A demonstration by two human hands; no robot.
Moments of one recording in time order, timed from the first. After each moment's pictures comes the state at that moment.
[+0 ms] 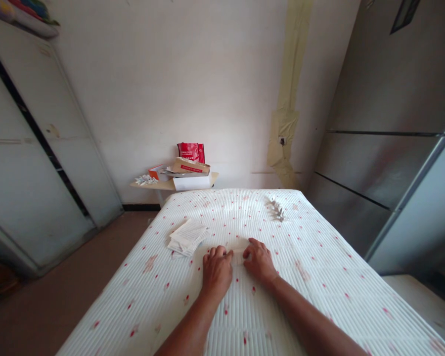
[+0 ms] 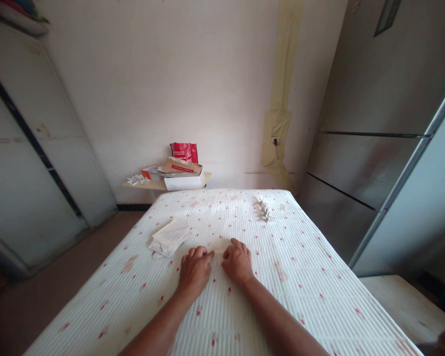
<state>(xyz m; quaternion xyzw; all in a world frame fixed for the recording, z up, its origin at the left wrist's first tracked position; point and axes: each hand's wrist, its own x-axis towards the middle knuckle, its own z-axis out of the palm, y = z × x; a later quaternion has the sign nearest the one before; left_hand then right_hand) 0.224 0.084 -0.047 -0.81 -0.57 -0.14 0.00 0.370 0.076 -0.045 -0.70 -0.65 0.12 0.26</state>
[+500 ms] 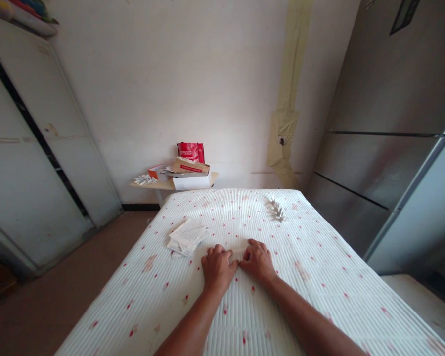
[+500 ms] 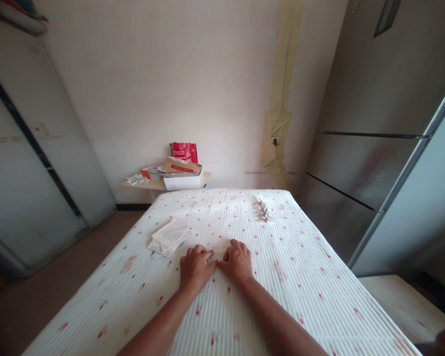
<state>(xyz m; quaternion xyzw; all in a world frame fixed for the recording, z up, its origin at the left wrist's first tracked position) 0.233 0.085 -0.033 -0.76 -0.64 -0.12 -0.06 0.369 0.078 -0.049 -0.71 -0.65 0.09 0.25</state>
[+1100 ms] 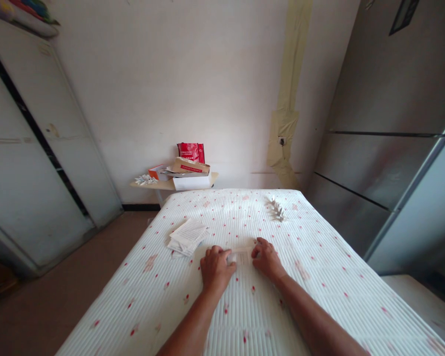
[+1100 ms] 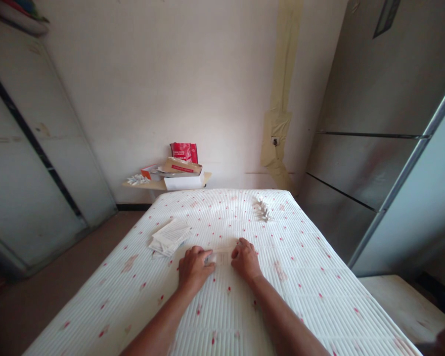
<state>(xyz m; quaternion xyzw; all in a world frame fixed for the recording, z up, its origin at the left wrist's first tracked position) 0.225 0.087 -0.040 -0.75 -0.64 -0.15 -0.07 0.397 0.080 -0.052 -0.71 -0.64 0.11 0.28</state>
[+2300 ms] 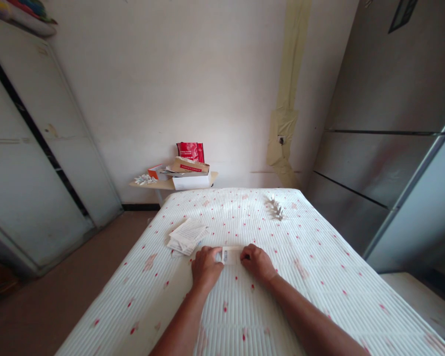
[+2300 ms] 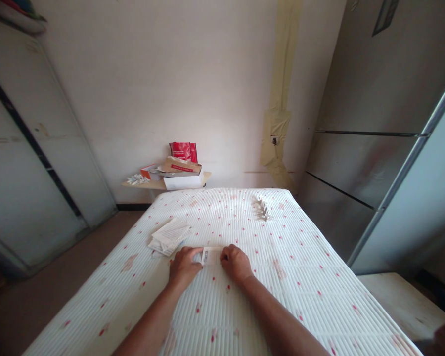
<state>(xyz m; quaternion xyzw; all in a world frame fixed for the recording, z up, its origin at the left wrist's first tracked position) 0.199 0.101 -0.048 -0.71 -0.66 -0.19 -0.12 0.374 0.078 -0.045 -0.66 -0.70 0.17 0.24</state>
